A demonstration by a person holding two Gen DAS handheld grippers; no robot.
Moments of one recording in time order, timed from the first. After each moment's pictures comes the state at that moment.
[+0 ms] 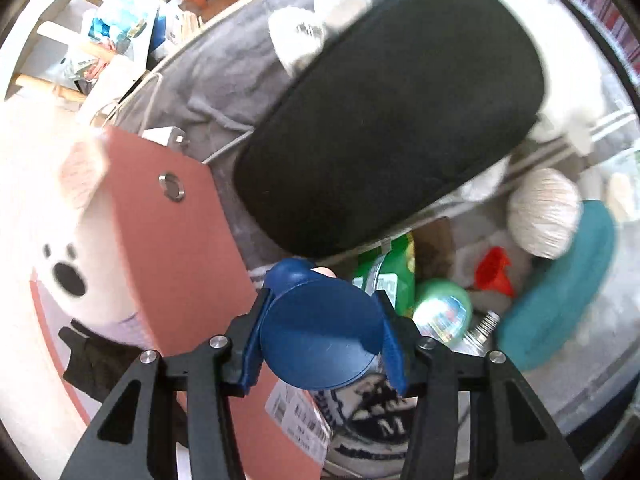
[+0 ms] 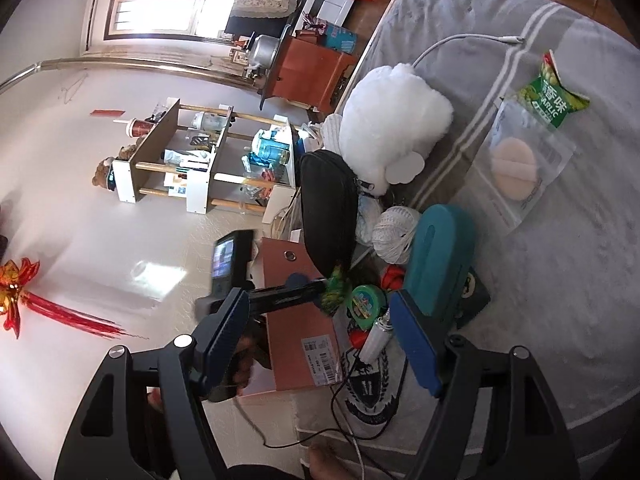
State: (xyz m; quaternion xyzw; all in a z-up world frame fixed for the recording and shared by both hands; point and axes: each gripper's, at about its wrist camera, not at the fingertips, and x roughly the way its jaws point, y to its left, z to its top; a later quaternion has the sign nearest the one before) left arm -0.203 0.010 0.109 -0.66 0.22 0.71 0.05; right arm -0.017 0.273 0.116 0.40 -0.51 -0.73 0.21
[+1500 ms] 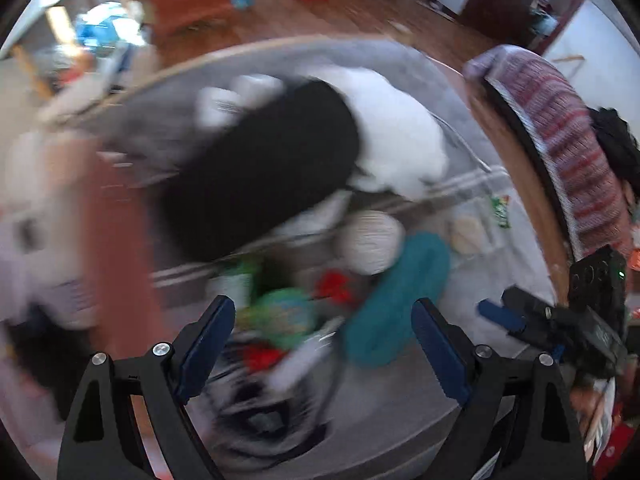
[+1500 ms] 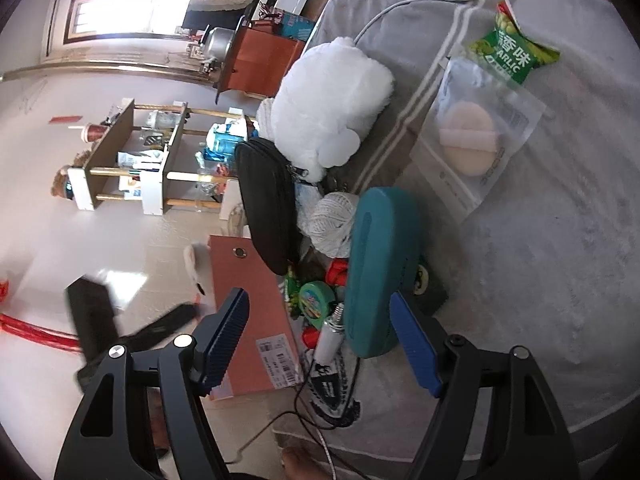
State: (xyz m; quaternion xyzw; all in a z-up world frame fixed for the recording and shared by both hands) left arm -0.145 0.056 0.156 -0.60 0.06 0.77 0.20; right arm -0.029 0.273 0.069 0.45 -0.51 -0.71 0.16
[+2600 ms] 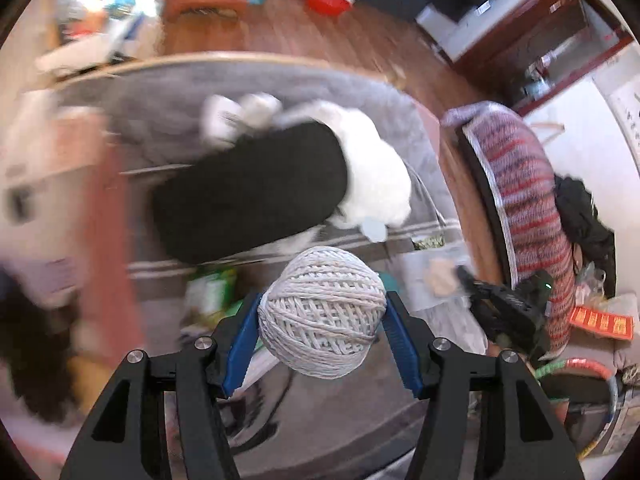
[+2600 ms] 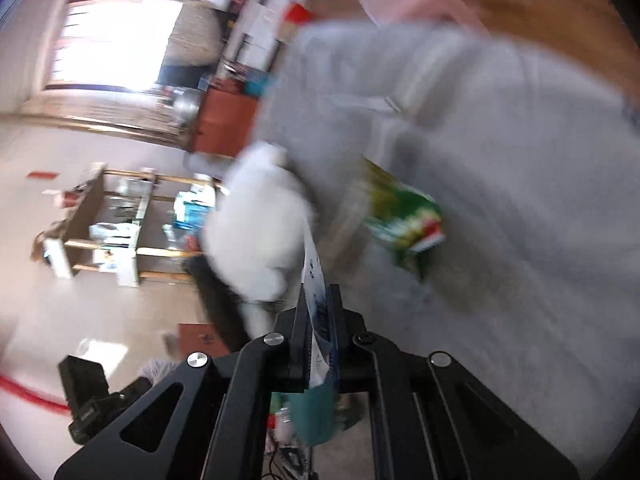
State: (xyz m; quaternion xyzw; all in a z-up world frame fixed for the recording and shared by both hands) left arm -0.146 -0.005 0.218 -0.59 -0.10 0.78 0.20; right arm -0.051 0.357 0.065 0.39 -0.52 -0.75 0.07
